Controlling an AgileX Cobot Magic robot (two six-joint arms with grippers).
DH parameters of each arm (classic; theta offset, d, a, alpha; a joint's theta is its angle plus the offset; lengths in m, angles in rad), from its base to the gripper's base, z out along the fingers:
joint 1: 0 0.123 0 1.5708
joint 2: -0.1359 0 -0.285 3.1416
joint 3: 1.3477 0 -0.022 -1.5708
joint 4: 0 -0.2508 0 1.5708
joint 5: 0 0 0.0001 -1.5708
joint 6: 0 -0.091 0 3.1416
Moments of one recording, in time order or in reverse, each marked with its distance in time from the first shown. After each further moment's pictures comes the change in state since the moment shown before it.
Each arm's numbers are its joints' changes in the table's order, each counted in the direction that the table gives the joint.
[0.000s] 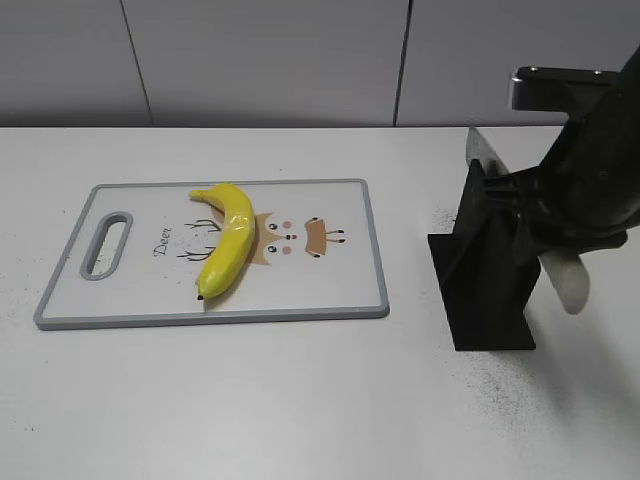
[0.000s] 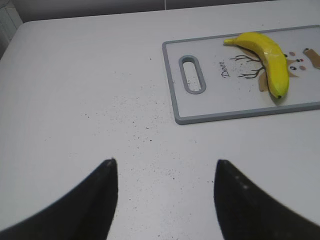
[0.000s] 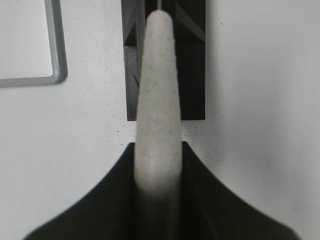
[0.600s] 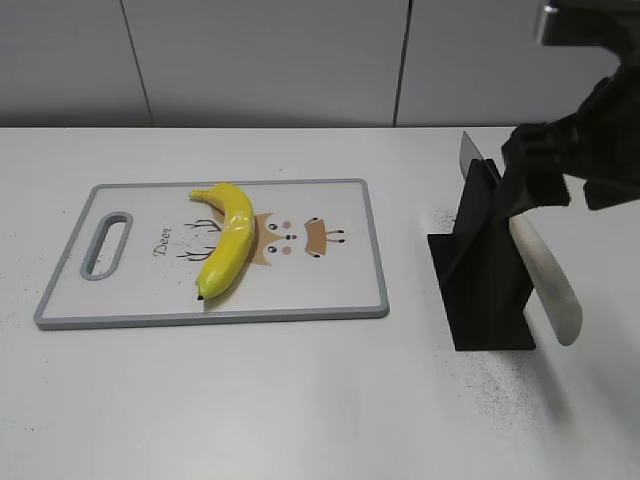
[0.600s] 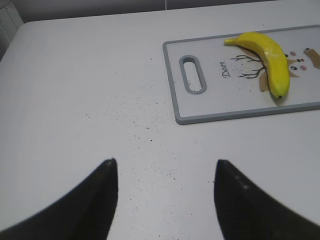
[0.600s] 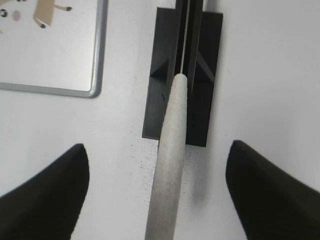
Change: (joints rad) left arm 0.000 0.000 0.000 -0.002 0.000 0.000; right arm 0.000 0.136 0.000 -0.019 -0.032 0.153
